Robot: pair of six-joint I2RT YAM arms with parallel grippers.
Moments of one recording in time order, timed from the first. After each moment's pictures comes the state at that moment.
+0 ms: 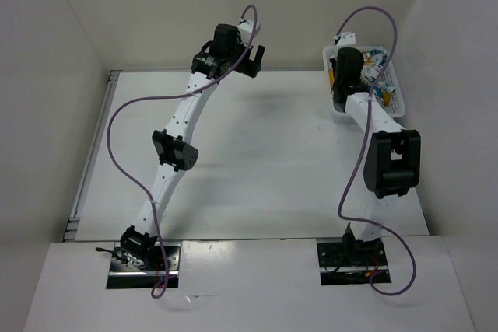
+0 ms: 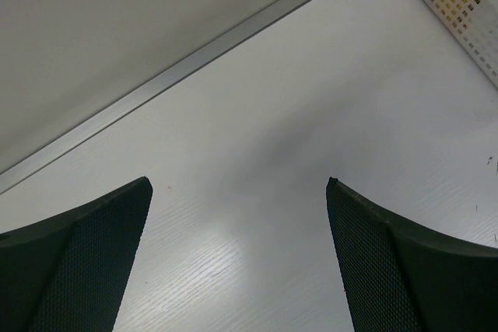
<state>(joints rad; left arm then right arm) -0.41 2.71 3.11 -0.86 0.12 0.07 0.08 1.84 1.43 0.05 0.39 -0.24</state>
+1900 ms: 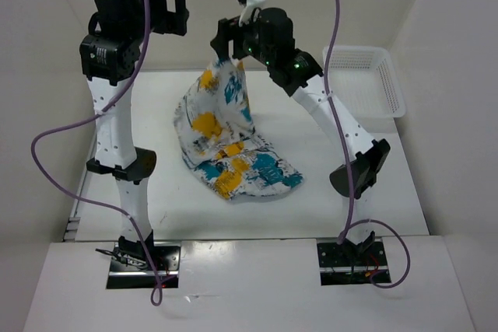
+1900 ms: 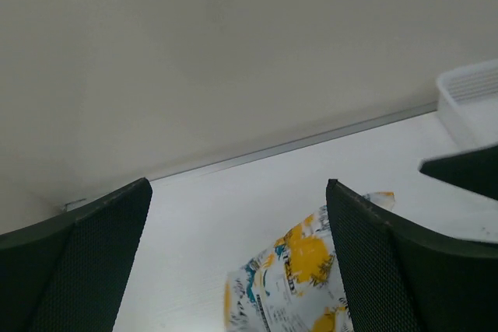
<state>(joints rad) -0.25 2.09 3.13 -1.13 -0.01 0.07 0.65 2.00 2.40 -0.43 -0.04 0.14</state>
